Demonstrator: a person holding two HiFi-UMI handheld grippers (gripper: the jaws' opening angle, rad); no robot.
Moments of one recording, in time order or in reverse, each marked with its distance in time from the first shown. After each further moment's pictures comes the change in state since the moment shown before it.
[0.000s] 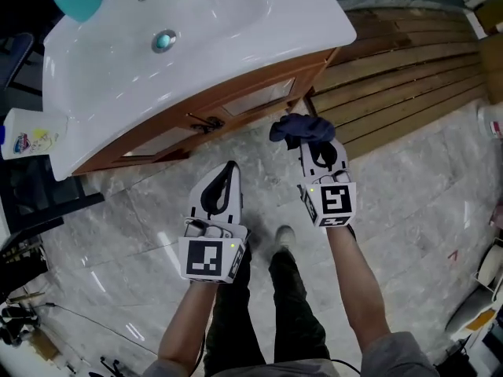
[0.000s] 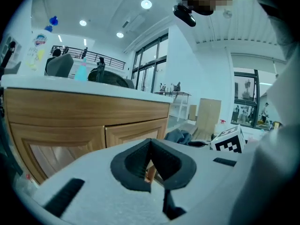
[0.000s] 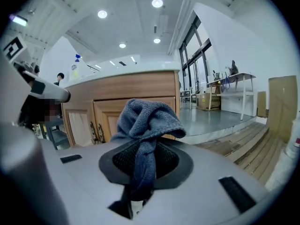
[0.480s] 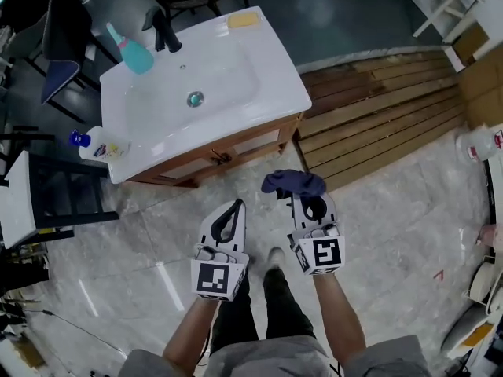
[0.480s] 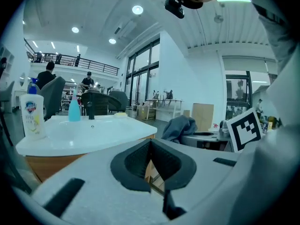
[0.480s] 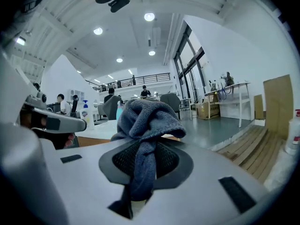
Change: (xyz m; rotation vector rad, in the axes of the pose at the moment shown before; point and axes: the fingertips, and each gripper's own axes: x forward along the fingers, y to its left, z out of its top) left arm -0.094 -0.069 0.142 0.047 -0.035 -0.037; right arm -0.144 0.035 0.182 0.082 -0.138 0.028
